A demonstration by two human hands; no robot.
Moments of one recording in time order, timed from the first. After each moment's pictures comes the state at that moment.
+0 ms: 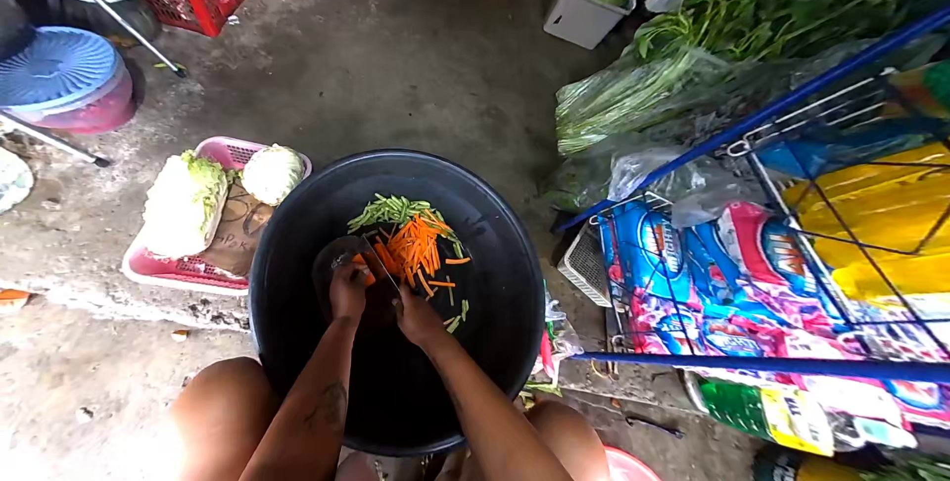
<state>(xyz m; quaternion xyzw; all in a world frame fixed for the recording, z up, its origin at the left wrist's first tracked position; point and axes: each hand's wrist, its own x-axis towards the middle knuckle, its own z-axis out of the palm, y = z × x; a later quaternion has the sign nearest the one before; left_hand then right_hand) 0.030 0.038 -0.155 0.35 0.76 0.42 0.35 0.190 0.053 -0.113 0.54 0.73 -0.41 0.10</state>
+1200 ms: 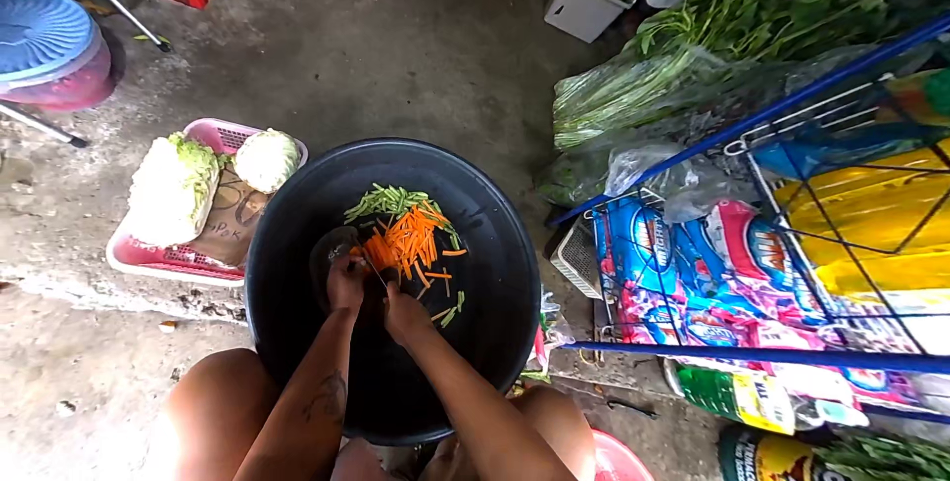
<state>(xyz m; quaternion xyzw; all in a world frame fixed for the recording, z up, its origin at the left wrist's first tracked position) 0.029 0.037 -0.160 0.33 0.76 0.43 0.36 0.160 0.032 -0.089 0.57 0.71 -0.36 0.18</state>
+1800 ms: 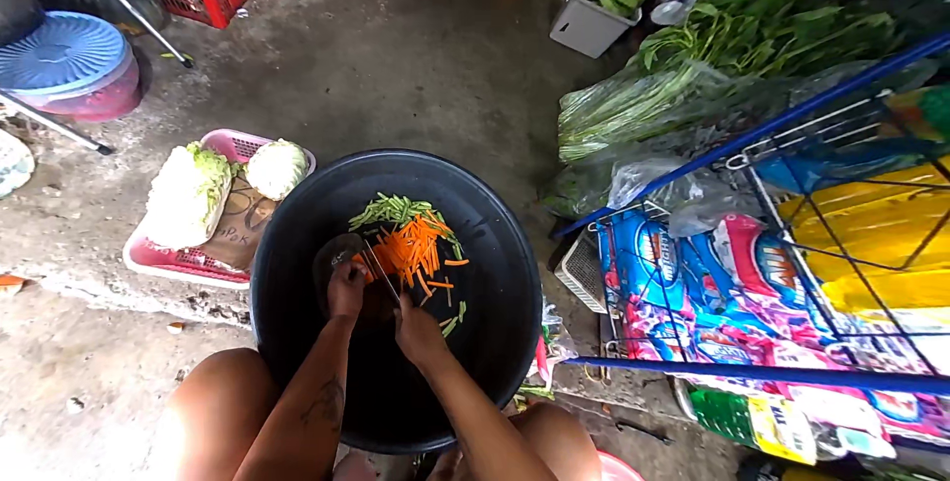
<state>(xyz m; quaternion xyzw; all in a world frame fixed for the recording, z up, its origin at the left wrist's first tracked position) 0.026 0.034 -0.158 0.34 0.75 0.44 0.37 0.185 0.023 -0.078 0.58 0.72 -0.34 0.16</state>
